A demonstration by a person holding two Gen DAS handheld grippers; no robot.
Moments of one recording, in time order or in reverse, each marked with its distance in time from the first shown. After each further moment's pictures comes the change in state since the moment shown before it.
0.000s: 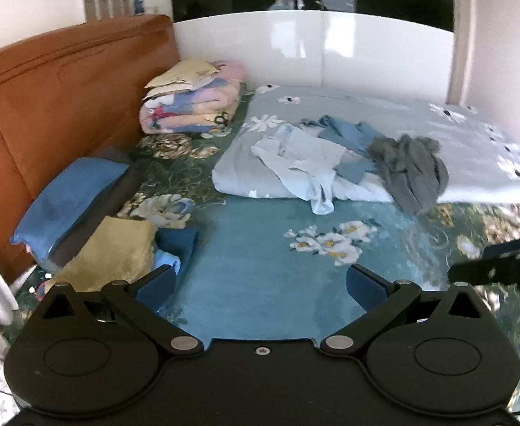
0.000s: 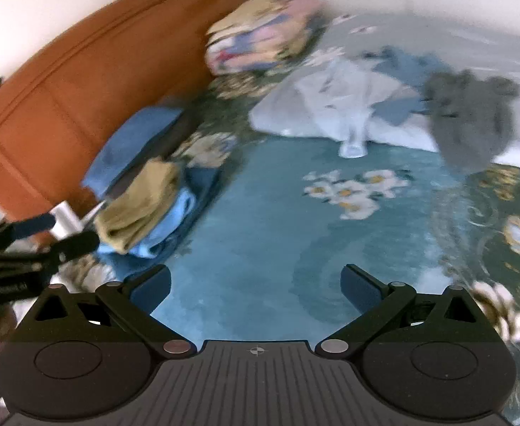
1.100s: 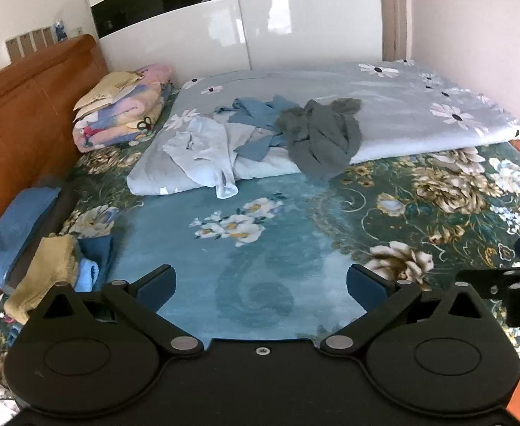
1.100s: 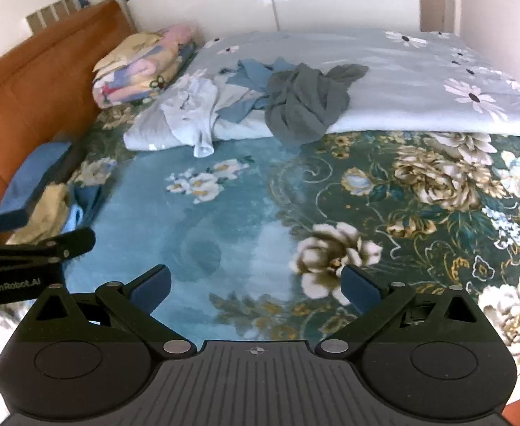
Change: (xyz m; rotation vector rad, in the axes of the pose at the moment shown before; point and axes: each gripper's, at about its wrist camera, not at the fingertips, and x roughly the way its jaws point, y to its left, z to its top) left arm -0.017 -0.199 -0.019 0.189 0.044 -0.064; right arm -0.108 -0.114 -0.093 0.139 -0.069 -0.289
